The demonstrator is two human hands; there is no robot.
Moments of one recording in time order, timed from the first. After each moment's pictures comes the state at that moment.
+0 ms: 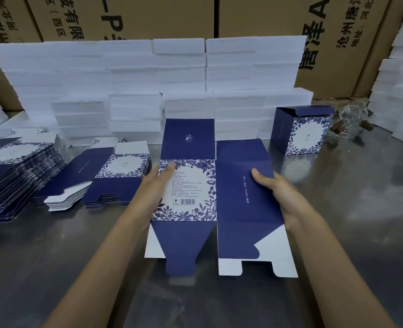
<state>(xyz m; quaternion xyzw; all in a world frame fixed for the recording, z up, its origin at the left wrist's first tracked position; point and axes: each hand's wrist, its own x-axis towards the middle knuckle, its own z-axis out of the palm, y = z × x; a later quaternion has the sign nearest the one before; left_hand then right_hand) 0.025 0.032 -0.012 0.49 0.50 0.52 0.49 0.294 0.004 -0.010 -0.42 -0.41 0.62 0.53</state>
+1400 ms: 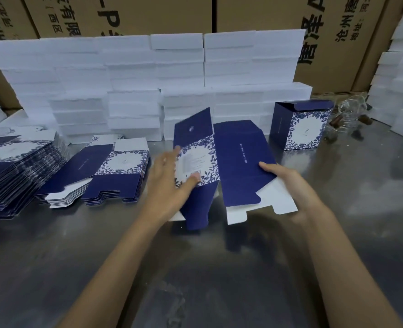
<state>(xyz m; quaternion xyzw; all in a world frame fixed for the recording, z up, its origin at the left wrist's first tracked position) 0.050 0.012 -0.009 0.68 0.57 0.41 0.18 0.307 -0.004 -0.003 -0.41 -0.33 0.67 0.52</state>
